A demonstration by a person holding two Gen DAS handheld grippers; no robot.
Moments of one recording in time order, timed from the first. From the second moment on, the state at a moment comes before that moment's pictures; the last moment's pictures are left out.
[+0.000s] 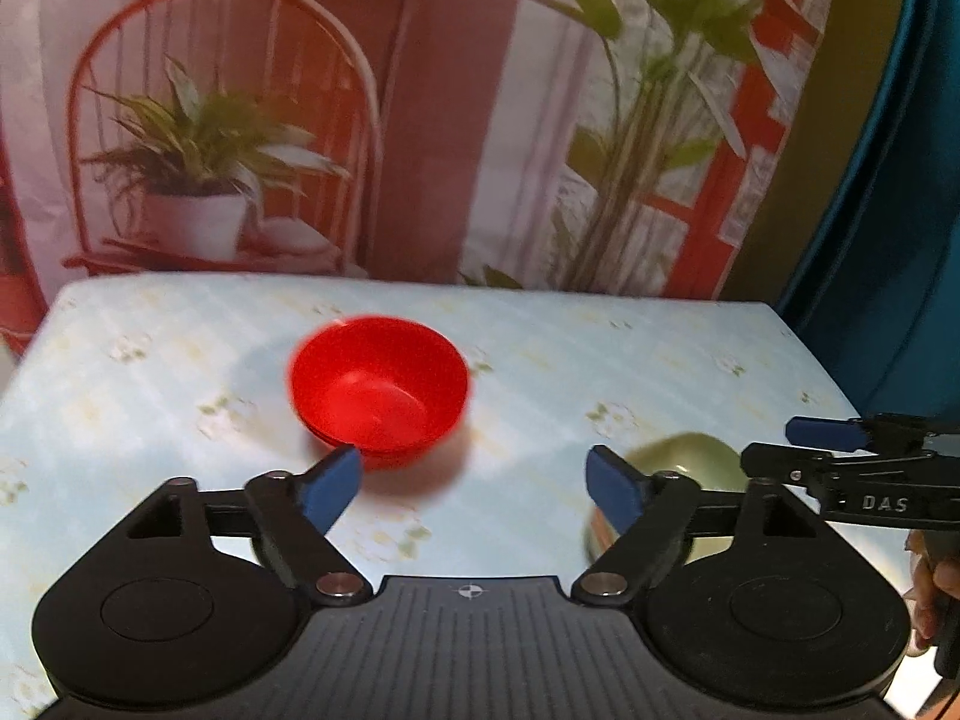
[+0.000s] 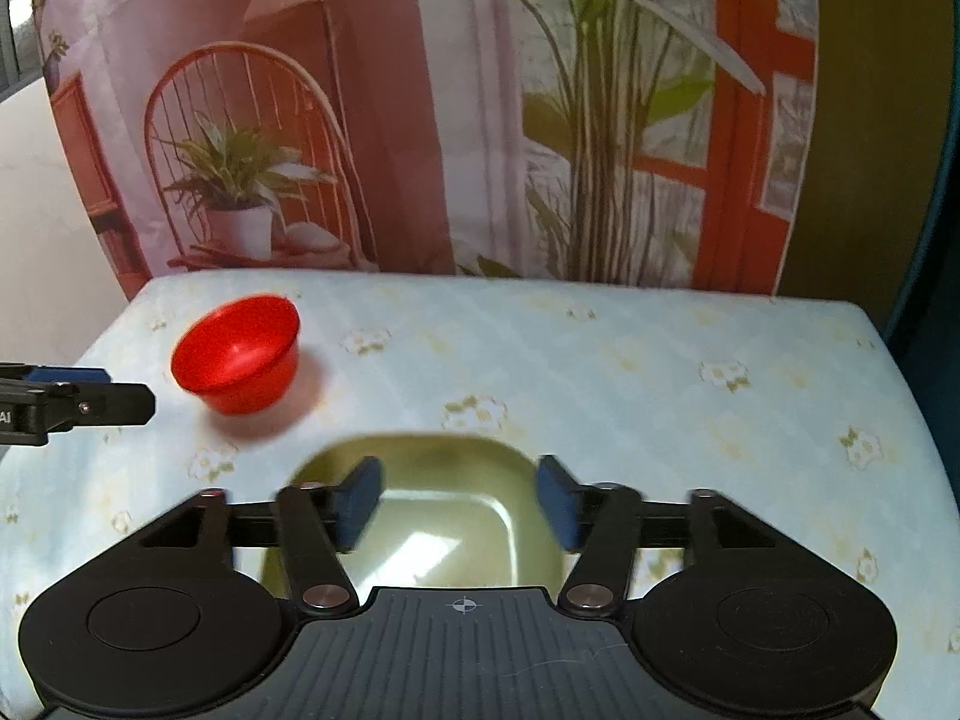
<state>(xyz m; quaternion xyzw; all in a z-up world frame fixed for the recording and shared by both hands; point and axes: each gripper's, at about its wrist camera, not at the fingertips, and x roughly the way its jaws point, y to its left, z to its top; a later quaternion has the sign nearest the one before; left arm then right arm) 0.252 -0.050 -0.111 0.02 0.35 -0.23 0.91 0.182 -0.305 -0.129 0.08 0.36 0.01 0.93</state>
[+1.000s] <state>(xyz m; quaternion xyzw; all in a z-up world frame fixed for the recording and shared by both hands) 0.342 0.010 -0.145 -0.08 0.38 -0.17 0.90 0.324 -0.196 -0.138 0.08 0.36 0.07 0.93</state>
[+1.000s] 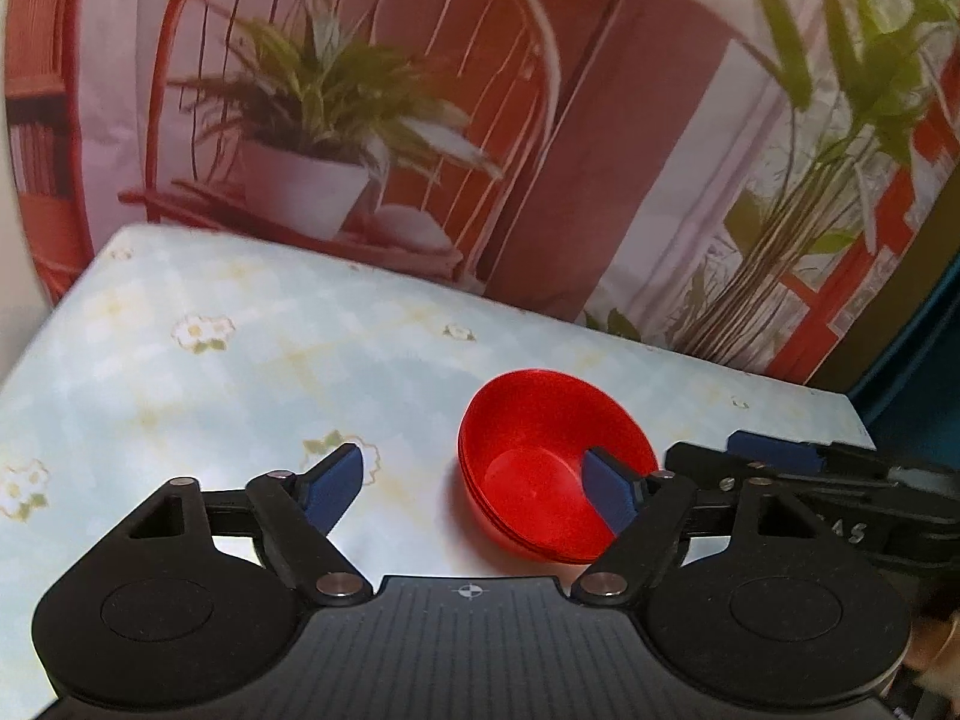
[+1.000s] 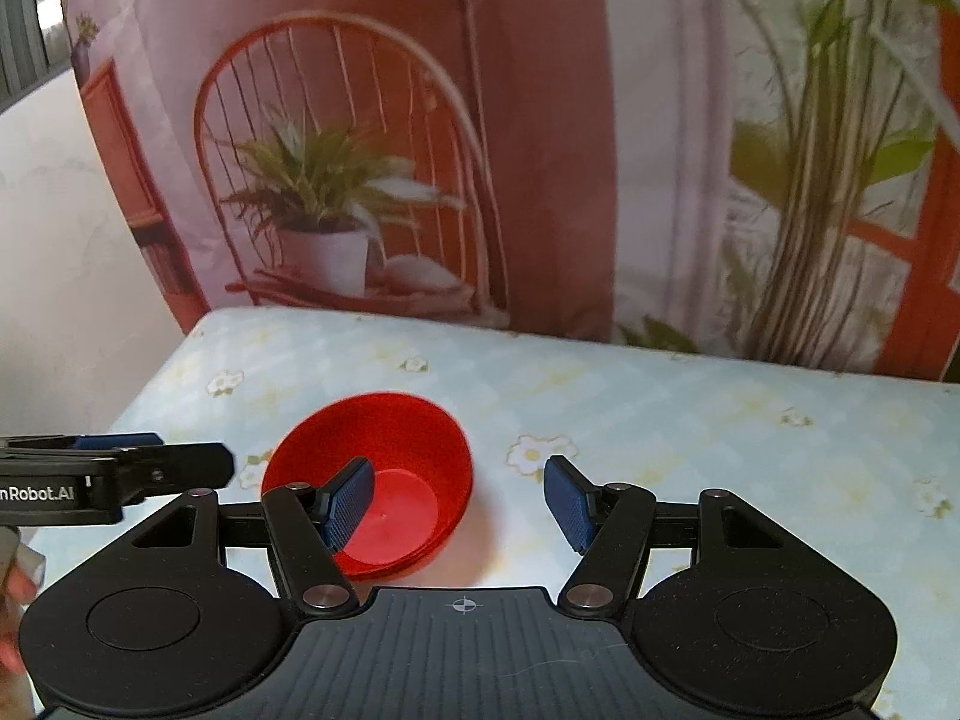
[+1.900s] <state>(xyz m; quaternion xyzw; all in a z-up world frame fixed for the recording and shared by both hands) 0.370 0.004 -0.195 -0.14 0.43 -0.18 0.87 0.363 -0.183 -0.193 0.07 0.43 0.08 0.90</state>
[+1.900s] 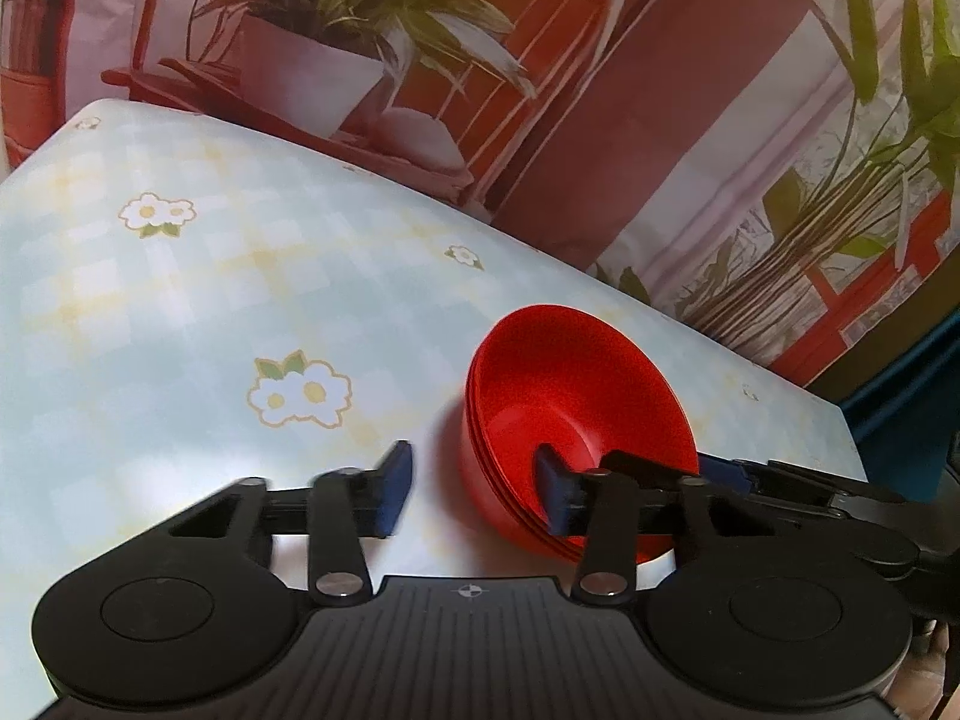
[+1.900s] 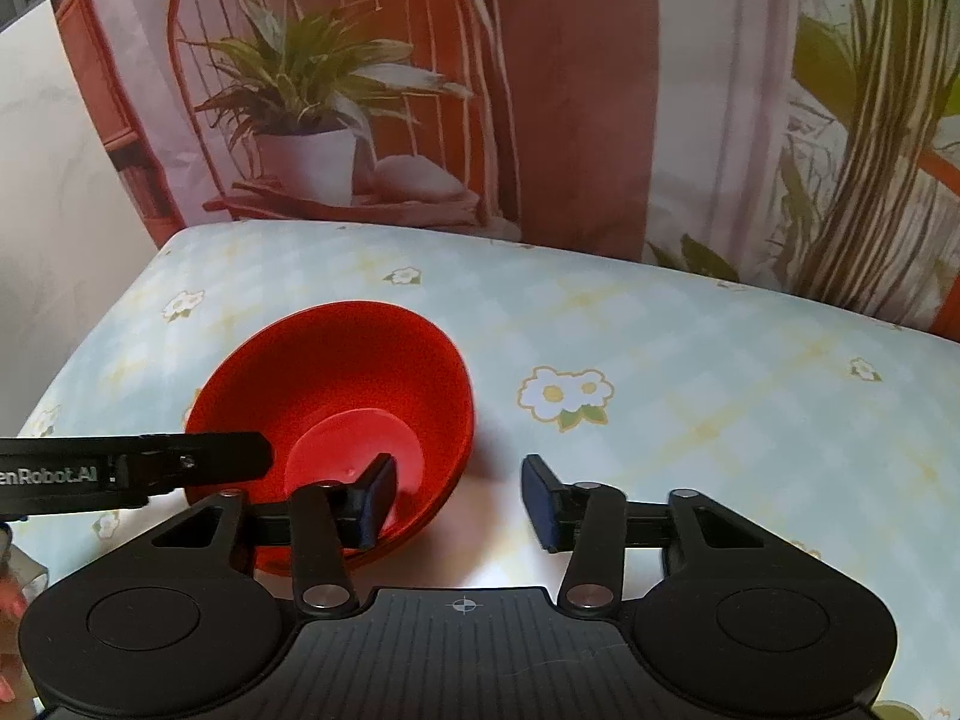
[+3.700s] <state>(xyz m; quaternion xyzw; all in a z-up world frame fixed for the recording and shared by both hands) 0.262 -0.055 -0.135 -0.06 0.40 -0.24 0.88 0.247 -0.236 -0.125 0.09 0.37 0.09 0.92</state>
